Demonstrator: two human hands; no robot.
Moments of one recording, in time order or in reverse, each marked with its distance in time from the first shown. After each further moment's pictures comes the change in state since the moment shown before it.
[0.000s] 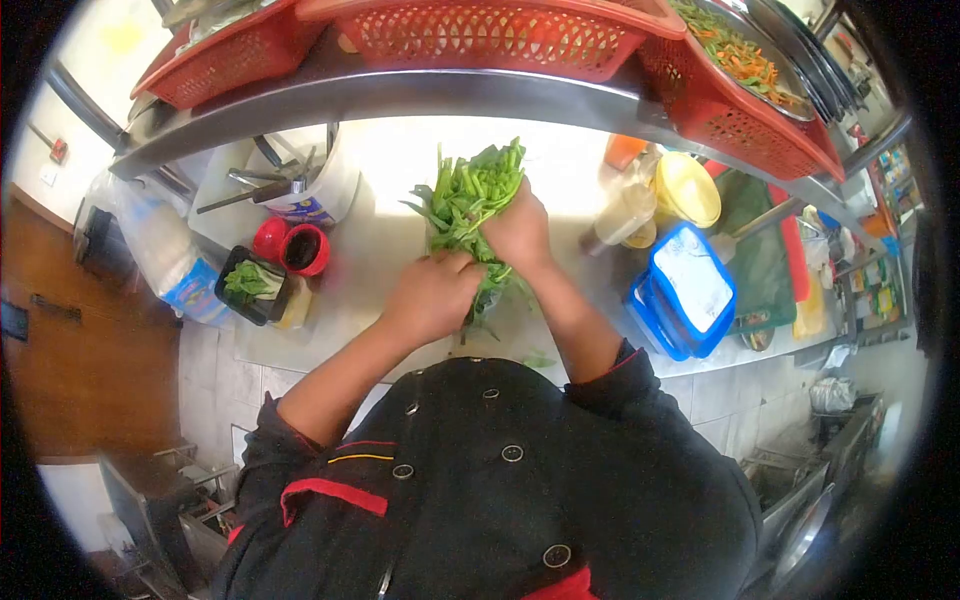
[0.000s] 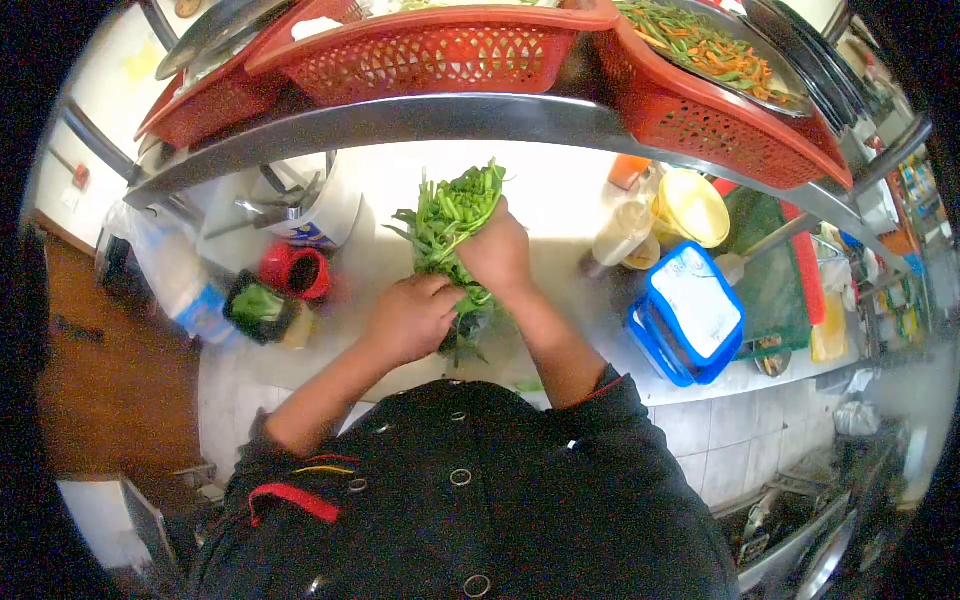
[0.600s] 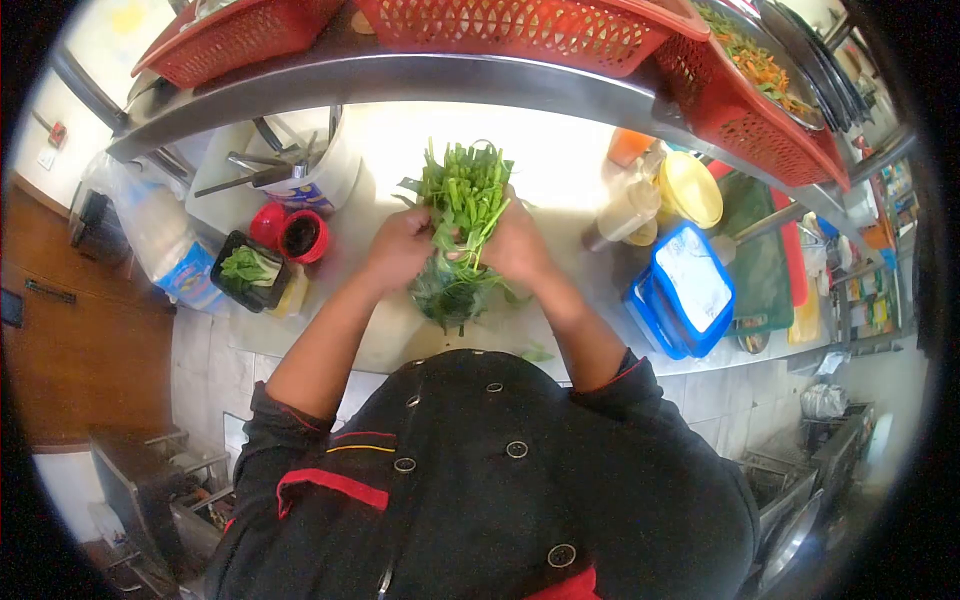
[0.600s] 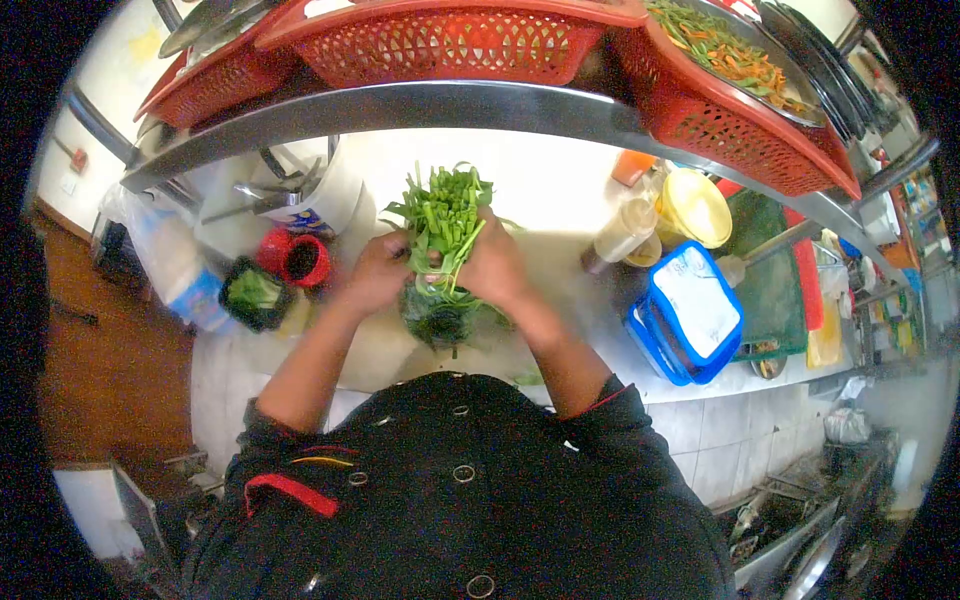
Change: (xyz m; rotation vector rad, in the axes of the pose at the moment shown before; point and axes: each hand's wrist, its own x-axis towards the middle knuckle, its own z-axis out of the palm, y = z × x) left_hand 0.006 -0.059 0.007 -0.610 0.264 -0.380; right_hand -0.020 0.012 0.004 0.001 -0.197 -0.281
